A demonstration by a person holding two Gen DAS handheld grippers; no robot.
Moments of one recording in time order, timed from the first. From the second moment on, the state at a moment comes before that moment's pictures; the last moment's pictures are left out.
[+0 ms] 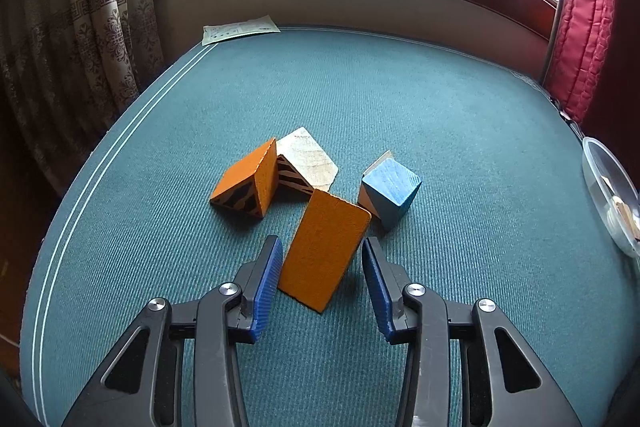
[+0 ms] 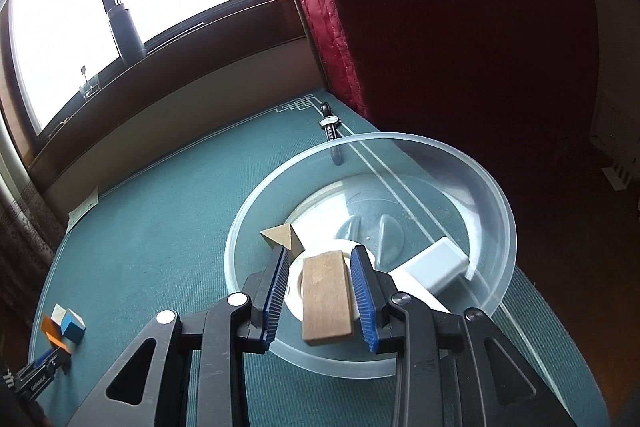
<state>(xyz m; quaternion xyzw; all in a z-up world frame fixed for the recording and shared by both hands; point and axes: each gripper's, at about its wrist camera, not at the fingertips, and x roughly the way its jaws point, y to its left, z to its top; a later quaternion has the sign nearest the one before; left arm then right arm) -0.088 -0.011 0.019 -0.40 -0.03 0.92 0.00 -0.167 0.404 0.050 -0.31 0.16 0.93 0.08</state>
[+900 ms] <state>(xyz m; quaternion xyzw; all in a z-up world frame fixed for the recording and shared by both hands) -0.093 -0.001 0.022 -0.40 -0.02 0.91 0.00 -0.154 0.406 0.049 -0.30 0.17 0.94 0.07</state>
